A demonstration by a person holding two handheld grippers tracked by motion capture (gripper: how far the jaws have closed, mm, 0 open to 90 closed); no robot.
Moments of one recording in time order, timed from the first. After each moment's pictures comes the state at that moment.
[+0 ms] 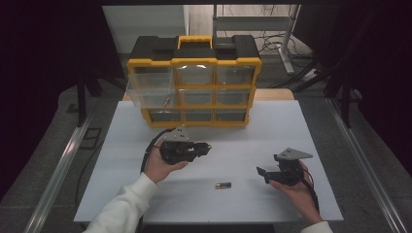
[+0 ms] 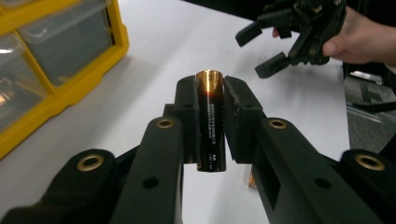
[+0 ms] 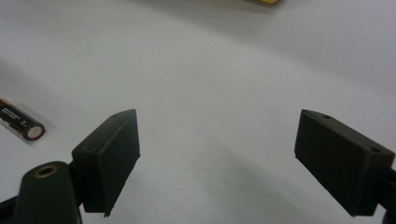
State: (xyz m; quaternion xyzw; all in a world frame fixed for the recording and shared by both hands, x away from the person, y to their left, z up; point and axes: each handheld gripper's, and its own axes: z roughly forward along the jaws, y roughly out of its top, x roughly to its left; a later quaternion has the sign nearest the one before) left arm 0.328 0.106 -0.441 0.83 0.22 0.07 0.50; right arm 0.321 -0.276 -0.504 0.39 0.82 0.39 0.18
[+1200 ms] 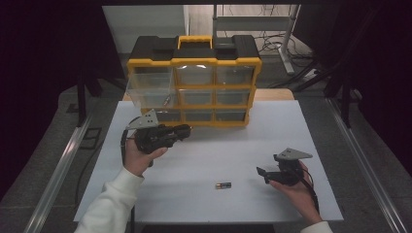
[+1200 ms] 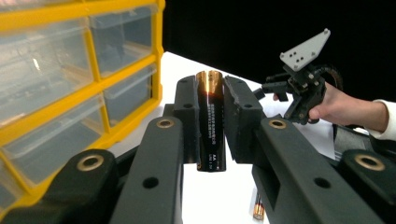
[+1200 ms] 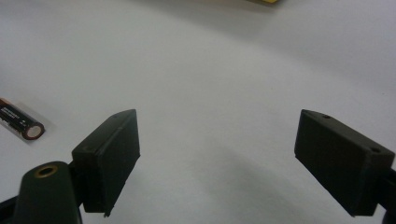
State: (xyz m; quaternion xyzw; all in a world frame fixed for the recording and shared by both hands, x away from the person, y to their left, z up) left arm 0.322 0.163 -0.398 0.76 0.25 0.11 0.59; right arm 0.322 -0.276 -0.504 0.39 0.82 0.39 0.18
